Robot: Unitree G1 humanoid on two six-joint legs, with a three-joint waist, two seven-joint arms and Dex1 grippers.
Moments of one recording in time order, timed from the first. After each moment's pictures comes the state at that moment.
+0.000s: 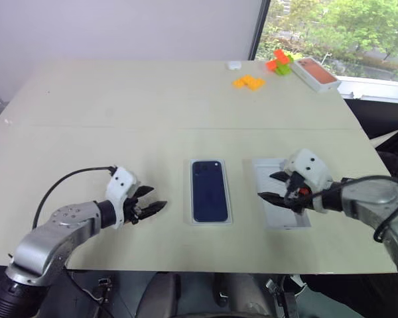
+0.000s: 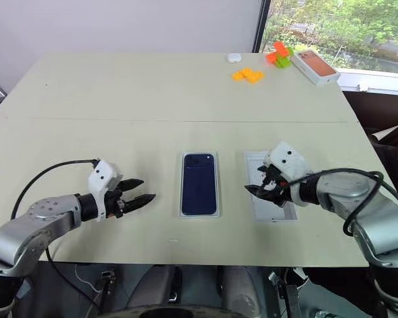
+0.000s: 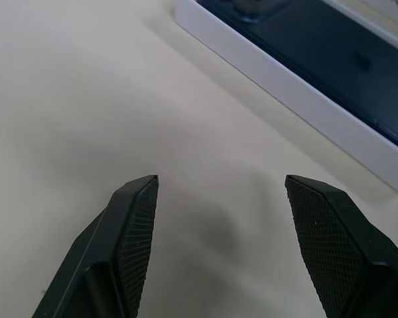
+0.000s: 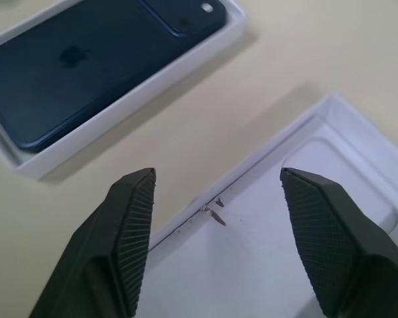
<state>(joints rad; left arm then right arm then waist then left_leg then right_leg) -0.02 0.75 -0.03 -0.45 -0.59 0.67 -0.60 -0.27 -0.85 -0.10 -0.62 0.50 1.22 0.70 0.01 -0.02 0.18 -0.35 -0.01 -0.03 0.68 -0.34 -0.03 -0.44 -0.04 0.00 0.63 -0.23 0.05</state>
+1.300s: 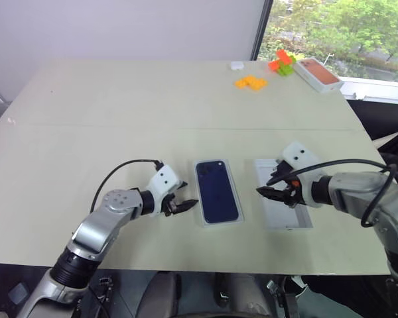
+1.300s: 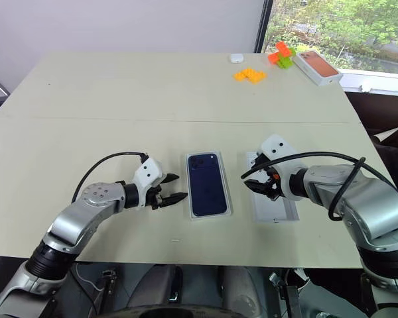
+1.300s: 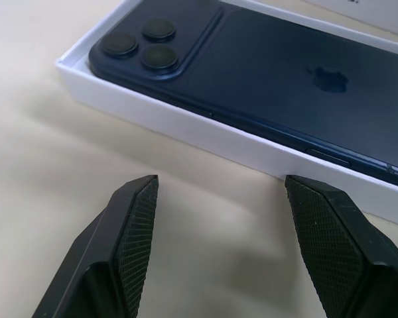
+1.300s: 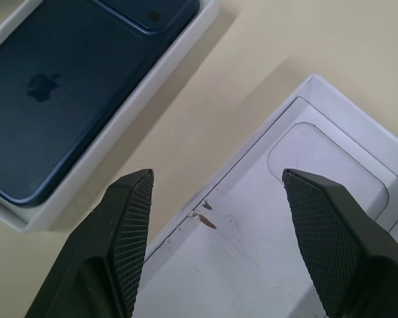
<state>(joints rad) -0.27 0.53 -0.28 -0.28 -0.26 0.60 -0.72 -0.39 -0.85 -0.05 -0.64 0.56 1.40 0.55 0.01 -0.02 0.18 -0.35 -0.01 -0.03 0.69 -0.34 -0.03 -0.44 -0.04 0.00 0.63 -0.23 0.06</state>
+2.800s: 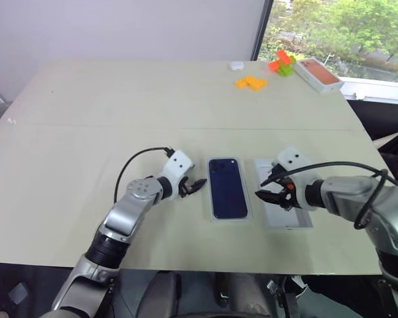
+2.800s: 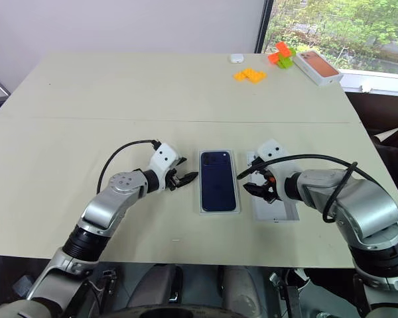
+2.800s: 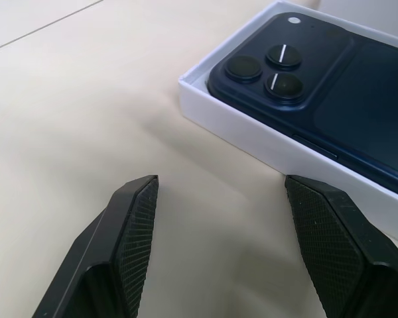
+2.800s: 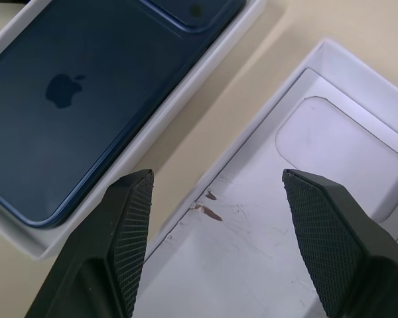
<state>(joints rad) -0.40 0.30 -0.27 -0.08 -0.12 0.56 -0.53 -0.40 -0.78 -0.02 -0.61 0.56 1.47 0.45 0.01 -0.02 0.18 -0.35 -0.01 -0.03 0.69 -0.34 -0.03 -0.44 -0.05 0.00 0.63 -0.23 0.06</state>
